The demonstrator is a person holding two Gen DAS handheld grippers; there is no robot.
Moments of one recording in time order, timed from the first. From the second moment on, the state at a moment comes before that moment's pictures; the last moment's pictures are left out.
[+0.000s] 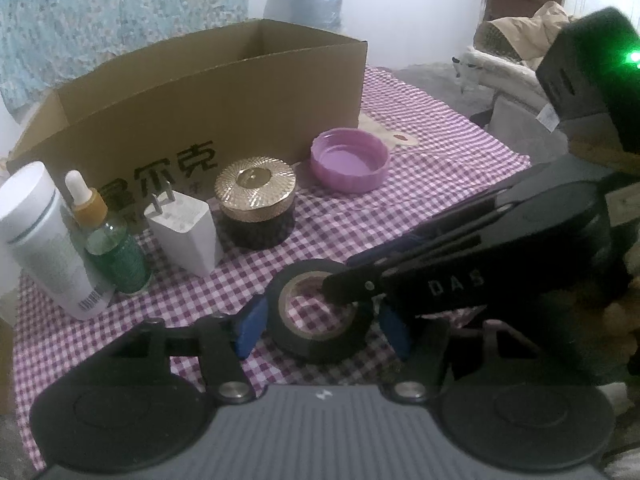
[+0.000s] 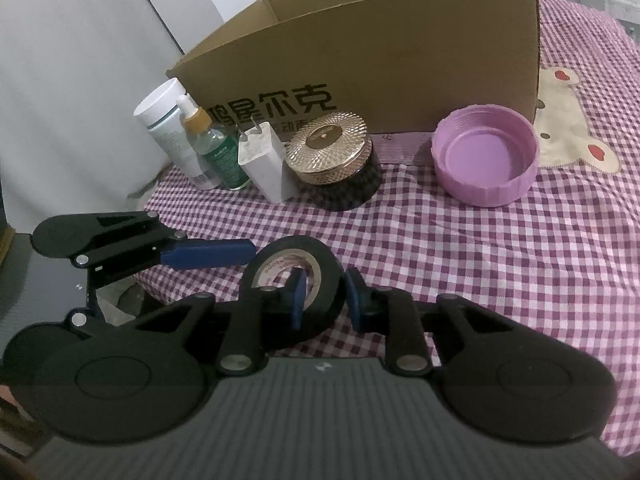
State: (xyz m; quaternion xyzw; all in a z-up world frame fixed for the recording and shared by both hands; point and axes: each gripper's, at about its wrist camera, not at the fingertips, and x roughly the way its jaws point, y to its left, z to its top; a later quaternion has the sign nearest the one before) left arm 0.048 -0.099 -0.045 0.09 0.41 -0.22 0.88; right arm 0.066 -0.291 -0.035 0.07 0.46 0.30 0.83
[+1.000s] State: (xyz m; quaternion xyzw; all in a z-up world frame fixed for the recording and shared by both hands) left arm 0.052 -0.105 -0.062 0.11 0.40 -0.19 0.89; right arm 0.067 -0.296 -0.036 0.09 0.46 0.30 0.83
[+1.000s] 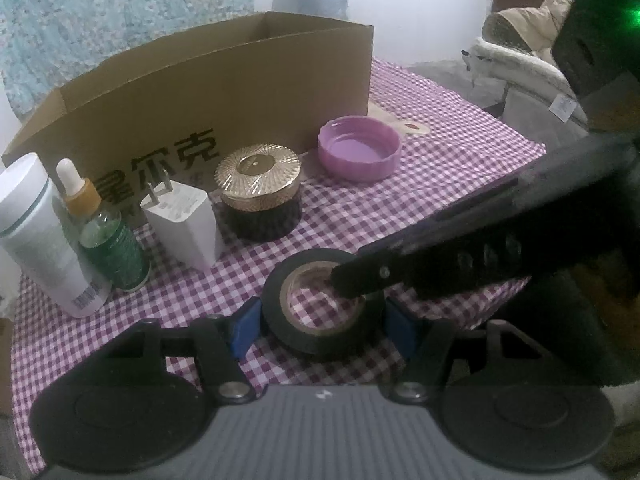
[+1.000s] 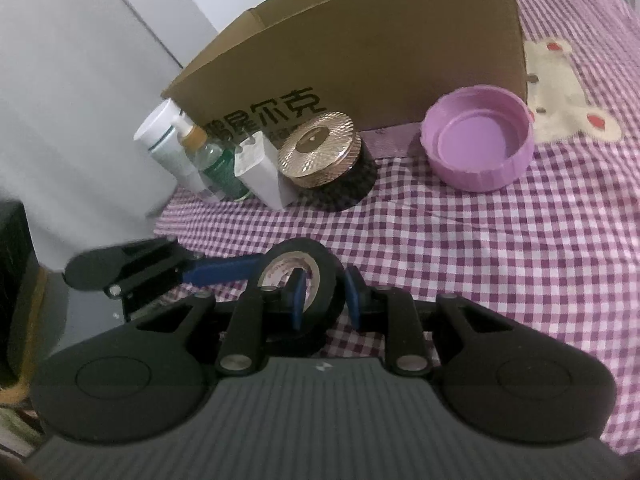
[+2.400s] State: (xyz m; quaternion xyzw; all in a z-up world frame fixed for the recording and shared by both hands) left arm 0.279 -0.020 0.011 0.13 0.51 -0.16 0.84; right arm 0.324 -0.188 0.044 0.04 0.55 0.38 0.74
